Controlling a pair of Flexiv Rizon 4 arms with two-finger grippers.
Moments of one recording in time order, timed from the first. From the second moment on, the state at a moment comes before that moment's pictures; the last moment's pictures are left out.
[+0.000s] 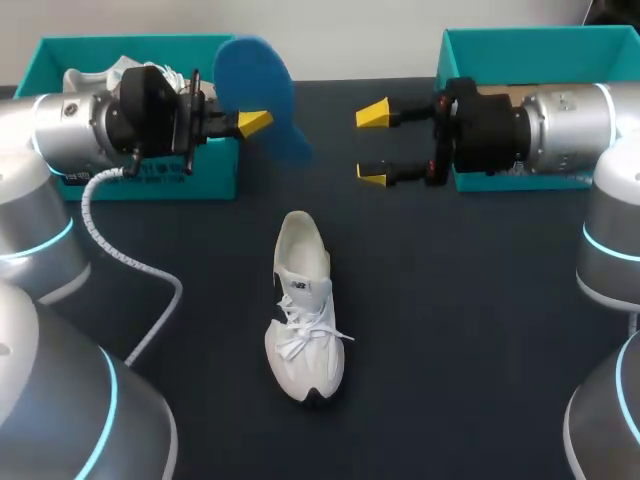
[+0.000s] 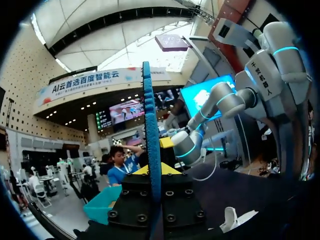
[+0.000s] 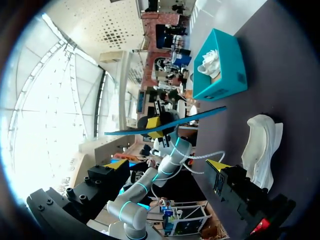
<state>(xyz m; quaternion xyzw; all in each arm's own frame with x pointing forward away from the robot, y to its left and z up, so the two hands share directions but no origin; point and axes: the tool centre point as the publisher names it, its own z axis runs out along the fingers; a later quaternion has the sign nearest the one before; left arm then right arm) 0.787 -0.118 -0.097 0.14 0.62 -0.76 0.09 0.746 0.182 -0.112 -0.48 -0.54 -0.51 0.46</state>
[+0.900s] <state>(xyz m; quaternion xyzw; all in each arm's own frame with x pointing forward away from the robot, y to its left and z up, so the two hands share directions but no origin) 0.801 -0.122 -0.116 0.43 0.56 -0.60 0.38 0.746 0.183 -0.112 -0.48 -0.54 -0.51 0.46</state>
